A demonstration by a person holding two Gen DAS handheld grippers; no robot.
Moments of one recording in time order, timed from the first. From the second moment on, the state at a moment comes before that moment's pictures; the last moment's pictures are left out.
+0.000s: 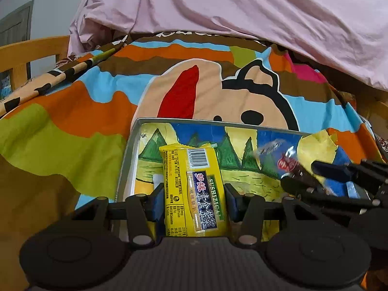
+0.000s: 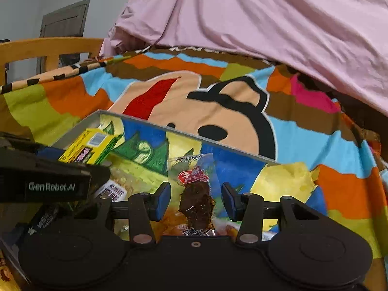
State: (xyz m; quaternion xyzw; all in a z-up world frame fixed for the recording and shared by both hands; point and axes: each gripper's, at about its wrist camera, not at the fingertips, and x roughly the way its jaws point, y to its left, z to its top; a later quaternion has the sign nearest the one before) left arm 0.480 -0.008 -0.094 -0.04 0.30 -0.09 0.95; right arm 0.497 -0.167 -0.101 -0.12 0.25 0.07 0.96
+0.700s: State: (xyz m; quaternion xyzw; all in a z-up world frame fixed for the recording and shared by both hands) left arm 0.439 0.008 -0.035 -0.07 0.23 -0.07 0.97; right arm 0.440 -0.203 -0.035 -0.05 0.18 0.05 0.98
